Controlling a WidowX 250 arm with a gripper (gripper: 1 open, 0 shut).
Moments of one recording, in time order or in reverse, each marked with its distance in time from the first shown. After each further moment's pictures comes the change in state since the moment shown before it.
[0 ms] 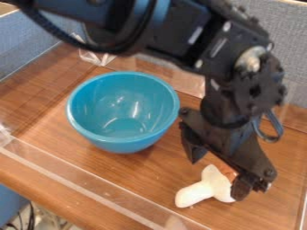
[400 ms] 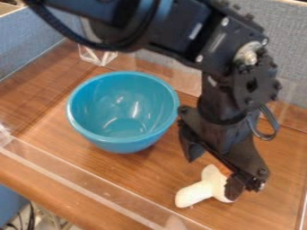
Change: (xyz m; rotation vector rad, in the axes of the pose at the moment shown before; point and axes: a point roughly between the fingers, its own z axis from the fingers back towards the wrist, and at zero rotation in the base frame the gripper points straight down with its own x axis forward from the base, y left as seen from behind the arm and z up) arm 0.002 0.003 0.004 -0.009 0.022 -0.055
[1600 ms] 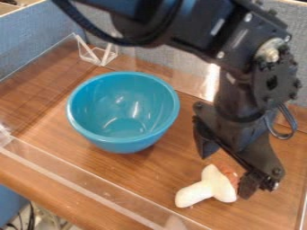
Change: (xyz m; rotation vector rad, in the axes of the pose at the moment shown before) arm 0.009 -0.005 -0.005 0.005 -0.002 -0.032
